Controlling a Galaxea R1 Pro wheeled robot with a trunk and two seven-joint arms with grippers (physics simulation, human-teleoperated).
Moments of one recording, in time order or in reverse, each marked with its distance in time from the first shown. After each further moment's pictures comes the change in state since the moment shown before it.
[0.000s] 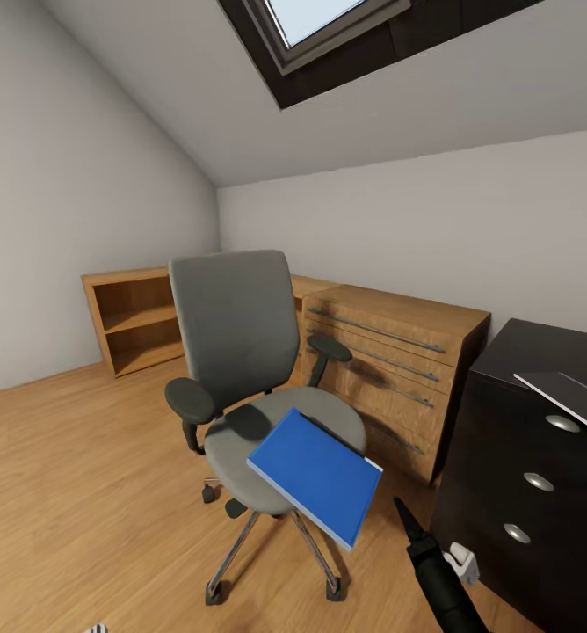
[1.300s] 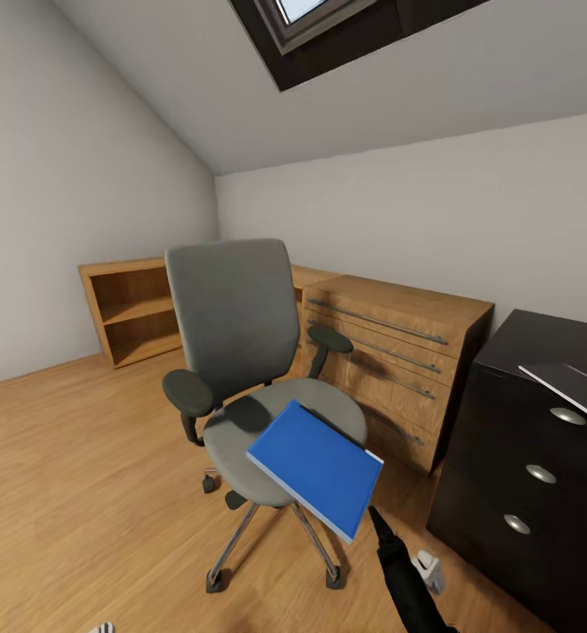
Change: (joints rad) left arm 0.000 0.000 -0.033 0.000 0.001 -0.001 0.002; right arm -0.080 0.103 0.012 0.180 0.005 0.001 -0.056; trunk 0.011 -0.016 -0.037
